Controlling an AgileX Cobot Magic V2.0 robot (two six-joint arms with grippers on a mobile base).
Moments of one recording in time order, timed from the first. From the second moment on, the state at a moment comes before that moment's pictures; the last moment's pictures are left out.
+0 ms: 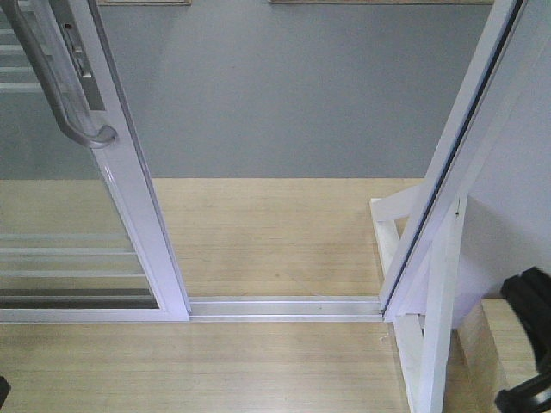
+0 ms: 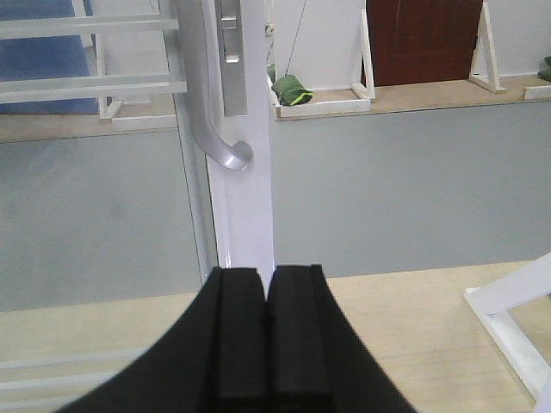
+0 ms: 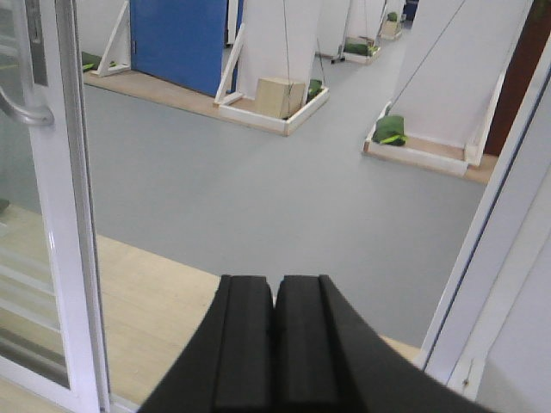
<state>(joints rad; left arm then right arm) -0.08 -0.01 0.03 -0.04 0.23 0.04 0.33 0.13 -0.05 0.08 0.15 -0.18</state>
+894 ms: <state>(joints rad) -0.08 -0.01 0.03 -0.04 0.24 0.04 0.24 -0.01 0.03 0.05 0.17 -0.18</state>
